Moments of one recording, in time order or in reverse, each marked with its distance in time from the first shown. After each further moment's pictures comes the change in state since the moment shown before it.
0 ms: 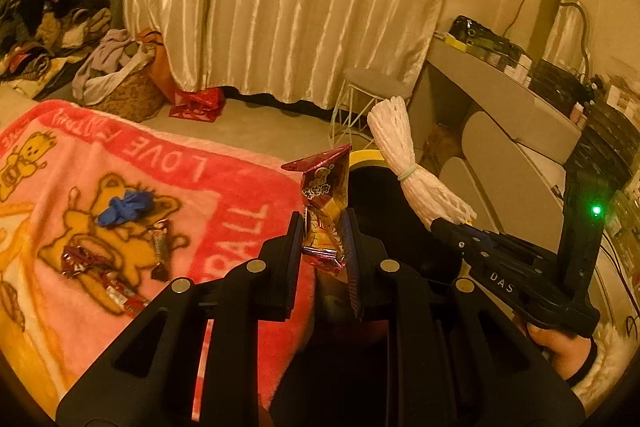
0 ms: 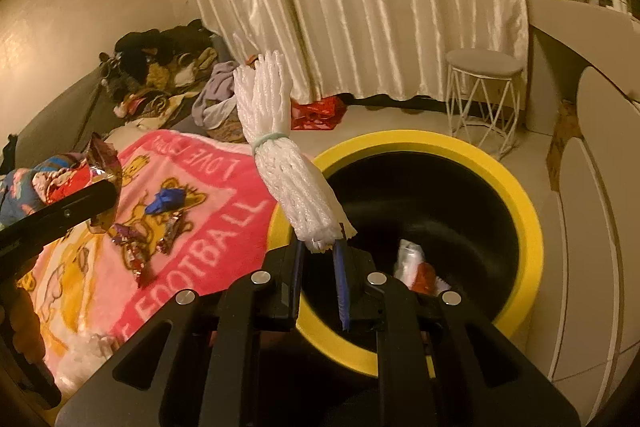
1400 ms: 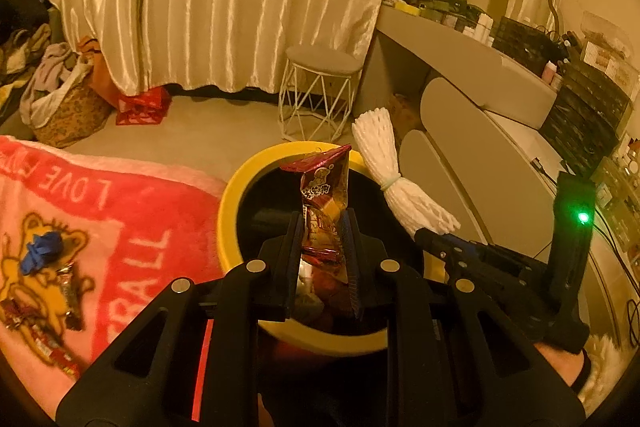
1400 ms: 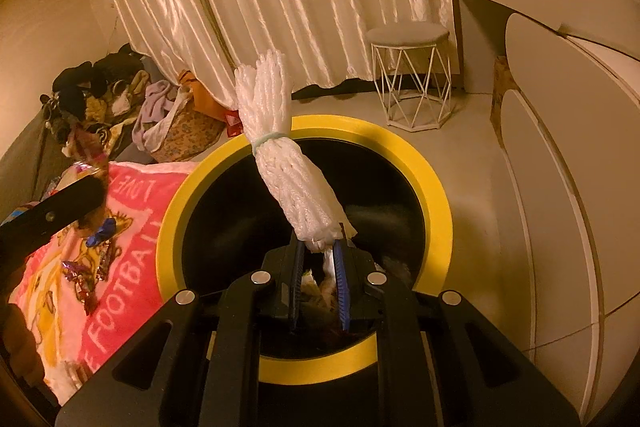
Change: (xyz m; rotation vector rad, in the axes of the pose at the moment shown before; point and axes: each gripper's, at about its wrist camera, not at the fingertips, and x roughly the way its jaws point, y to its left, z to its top) left arm 0.083 -0.070 0.018 0.118 0.087 -0.130; right arm 0.005 -0.081 -0.010 0.182 0.017 -0.164
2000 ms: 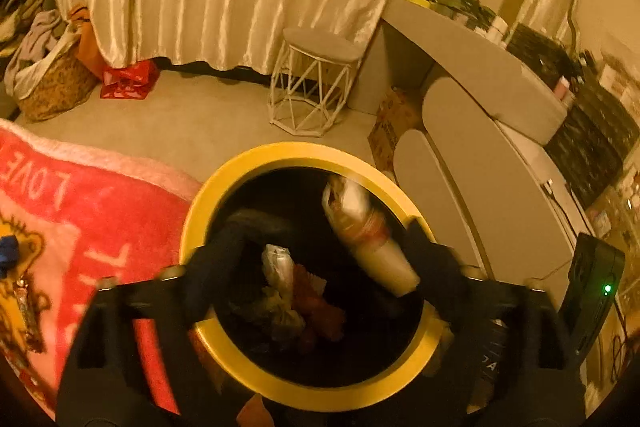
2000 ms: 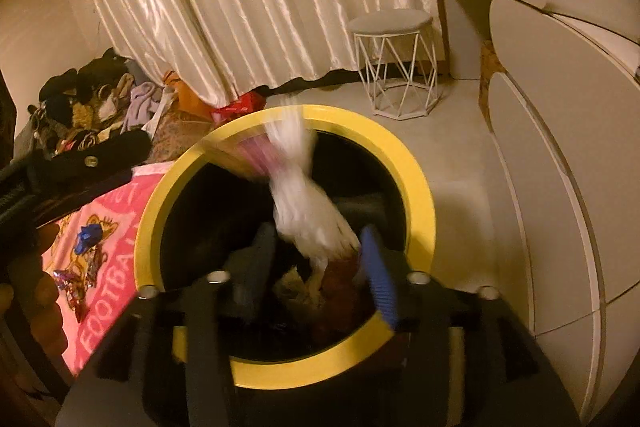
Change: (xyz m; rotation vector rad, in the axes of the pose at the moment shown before) left arm 0.050 0.011 0.019 -0.095 0.043 -0.040; right arm 0.009 -0.019 -0.002 0.054 0.018 -0.038
